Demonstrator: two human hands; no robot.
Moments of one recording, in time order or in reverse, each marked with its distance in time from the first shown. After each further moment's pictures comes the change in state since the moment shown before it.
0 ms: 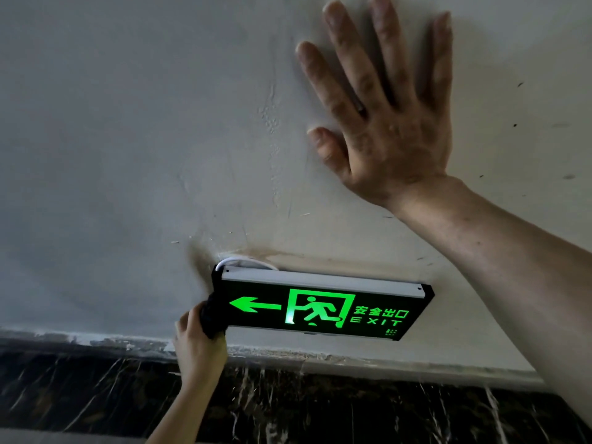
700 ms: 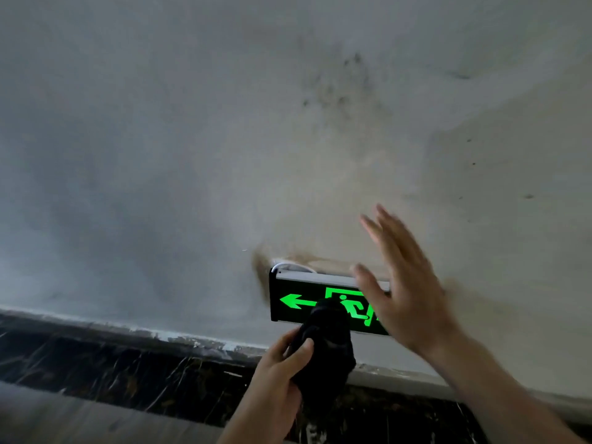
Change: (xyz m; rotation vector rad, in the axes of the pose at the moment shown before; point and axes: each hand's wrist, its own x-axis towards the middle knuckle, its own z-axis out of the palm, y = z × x) left_hand -0.139 0.070 -0.084 -1.205 -0.734 -0.321; right_hand -0.065 -0.061 -0.162 0.867 -0.567 0.588
